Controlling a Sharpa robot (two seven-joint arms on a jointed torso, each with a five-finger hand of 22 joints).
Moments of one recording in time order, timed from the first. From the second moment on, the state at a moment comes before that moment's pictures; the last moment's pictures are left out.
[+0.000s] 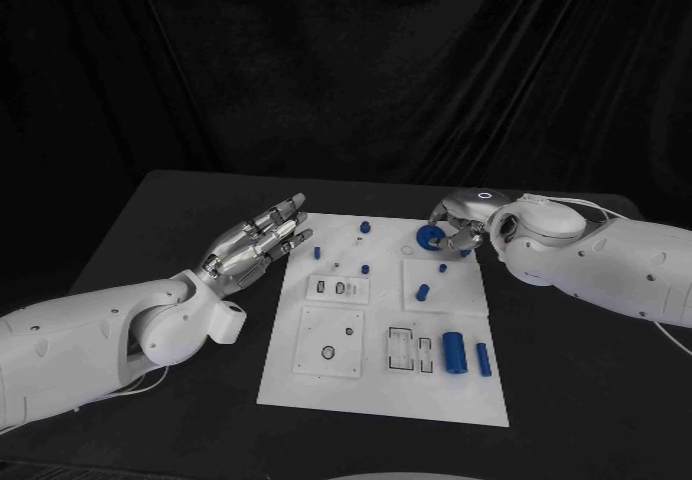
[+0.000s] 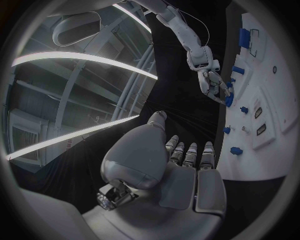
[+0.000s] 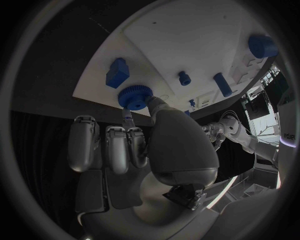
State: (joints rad) left arm 1.20 -0.96 -0.21 1.53 -0.09 0.15 0.68; left_hand 1.41 0.27 -0.19 0.19 0.55 0.18 0.01 0.03 0.03 0.00 -0.02 0.00 0.00 0.00 0.06 0.01 0.00 0.17 0.00 0.17 0.01 0.00; right arm 1.35 -0.70 -0.21 1.24 -1.62 -0.25 -0.13; right_hand 1.28 -0.09 0.17 0.20 0.39 0.87 0.11 0.13 0.17 1.46 0.01 1.57 1.31 1.46 -0.06 1.57 1.31 0.08 1.43 0.05 1.39 1.31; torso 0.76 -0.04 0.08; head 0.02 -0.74
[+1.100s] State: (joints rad) left arm 1.20 -0.96 -0.21 1.53 -0.09 0.15 0.68; left_hand 1.41 0.27 -0.19 0.19 0.55 0.18 0.01 0.03 0.03 0.00 -0.02 0.00 0.00 0.00 0.07 0.01 0.00 0.17 0.00 0.17 0.01 0.00; right arm 1.37 -0.73 -0.21 1.34 -1.61 -0.29 -0.09; right_hand 1.33 -0.10 0.26 0.10 0.50 0.93 0.14 0.18 0.19 1.47 0.02 1.57 1.31 1.47 -0.04 1.57 1.31 0.08 1.43 0.06 1.37 1.31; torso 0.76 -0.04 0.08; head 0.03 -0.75
